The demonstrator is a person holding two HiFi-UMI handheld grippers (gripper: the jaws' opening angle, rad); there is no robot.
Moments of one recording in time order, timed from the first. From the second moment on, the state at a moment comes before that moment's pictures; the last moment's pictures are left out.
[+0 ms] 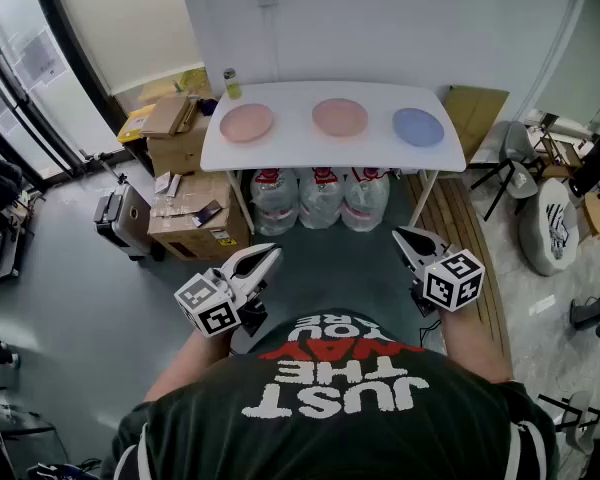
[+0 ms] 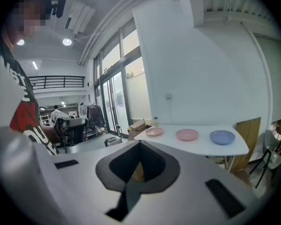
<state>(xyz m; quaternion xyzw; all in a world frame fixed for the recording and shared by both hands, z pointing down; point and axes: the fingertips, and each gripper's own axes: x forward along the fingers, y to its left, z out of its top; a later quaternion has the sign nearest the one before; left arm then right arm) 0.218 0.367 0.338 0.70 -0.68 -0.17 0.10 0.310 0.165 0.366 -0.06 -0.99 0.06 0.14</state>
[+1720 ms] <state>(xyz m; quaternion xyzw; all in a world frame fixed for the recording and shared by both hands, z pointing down) 0.059 0.198 0.401 0.72 -0.66 -0.17 0.13 0.150 0.016 0.429 -0.08 -0.98 0.05 0.16</state>
